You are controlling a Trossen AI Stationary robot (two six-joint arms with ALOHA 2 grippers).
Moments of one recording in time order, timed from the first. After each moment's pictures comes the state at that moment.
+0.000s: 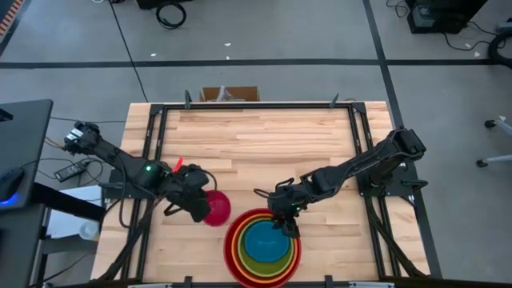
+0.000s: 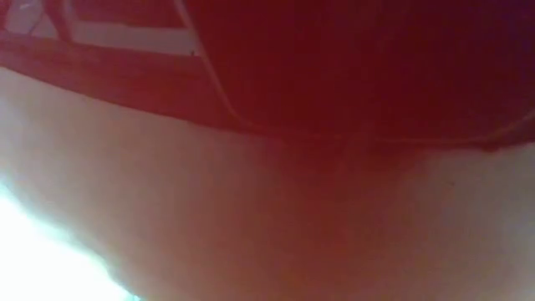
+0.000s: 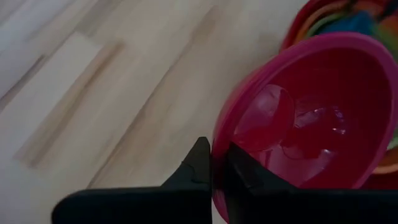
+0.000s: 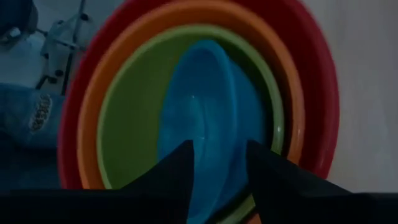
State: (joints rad) left arm -0.49 1.24 1.13 -0.96 -0.32 -1.04; right arm 0.34 1.67 1.18 -0.35 -0.22 0.50
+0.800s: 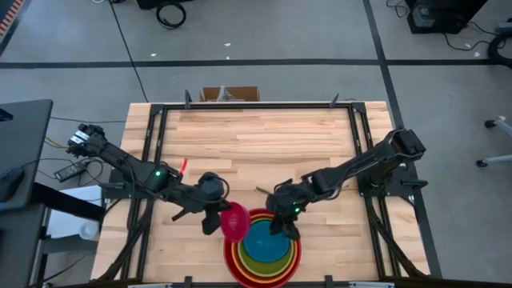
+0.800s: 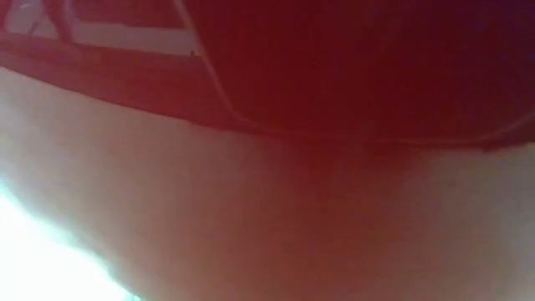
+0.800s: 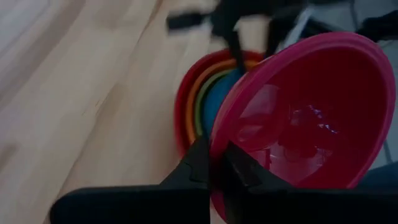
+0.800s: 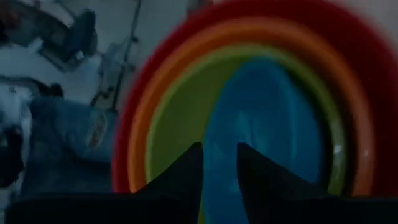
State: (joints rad) left arm -0.49 1.31 1.13 -0.52 -0.30 -0.73; right arm 0.33 1.67 1.12 -0.14 -0.35 0.58
